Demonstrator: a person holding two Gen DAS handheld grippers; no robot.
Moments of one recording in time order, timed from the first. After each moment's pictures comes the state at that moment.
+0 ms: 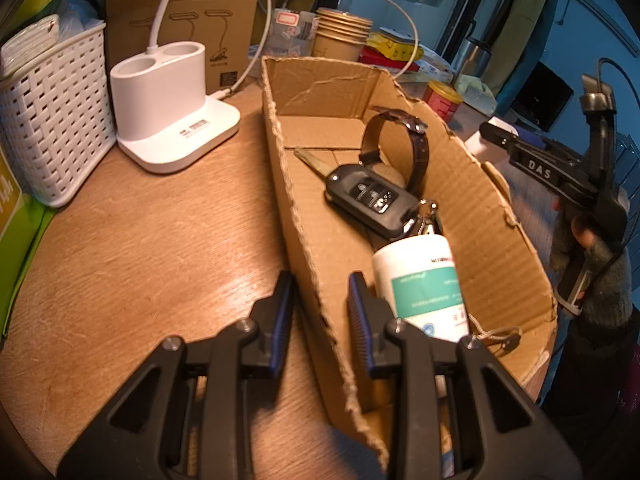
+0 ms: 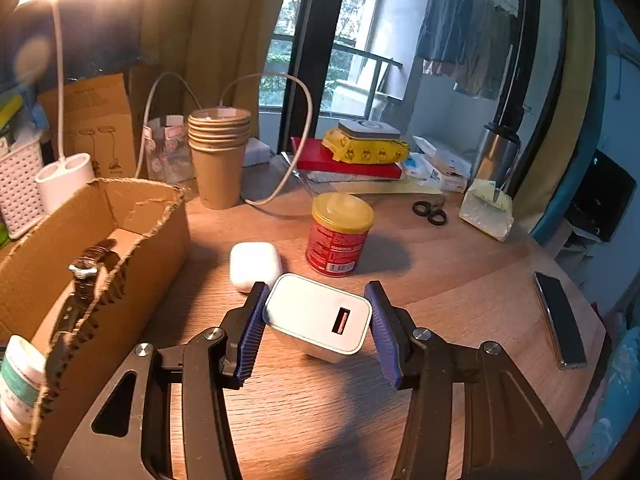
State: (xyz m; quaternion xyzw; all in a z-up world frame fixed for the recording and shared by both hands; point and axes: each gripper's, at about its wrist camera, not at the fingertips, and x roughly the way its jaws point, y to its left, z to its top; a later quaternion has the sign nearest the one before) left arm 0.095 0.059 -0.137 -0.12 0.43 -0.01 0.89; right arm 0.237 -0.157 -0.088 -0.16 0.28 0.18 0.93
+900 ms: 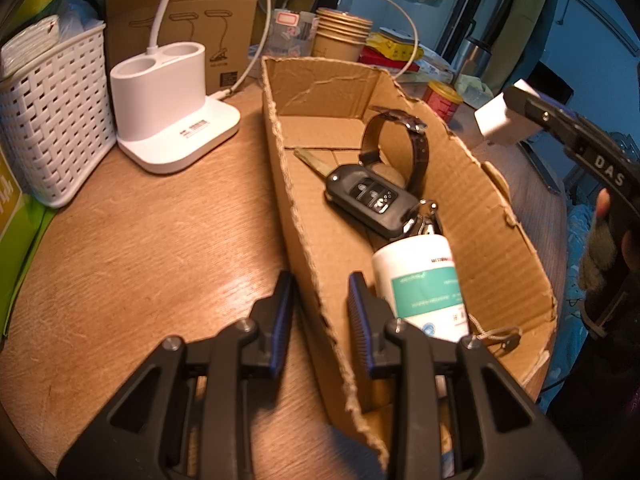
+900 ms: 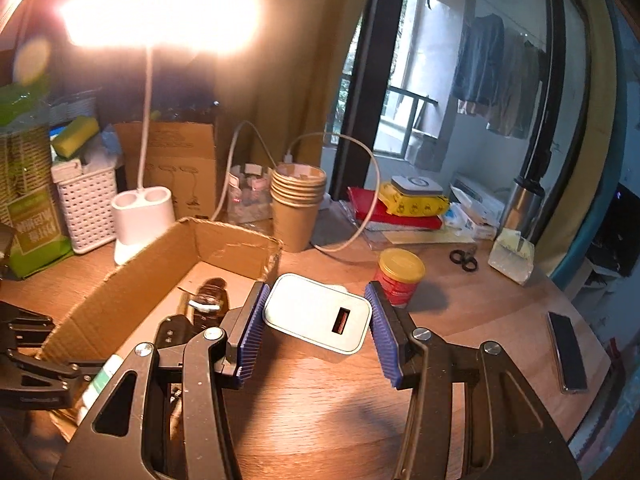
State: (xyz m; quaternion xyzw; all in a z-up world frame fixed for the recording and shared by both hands) left arm 0.095 0.059 -0.137 -0.12 0.43 -0.01 0.89; right arm 0.176 -0.125 -0.043 -0.16 0.22 0.25 0.93
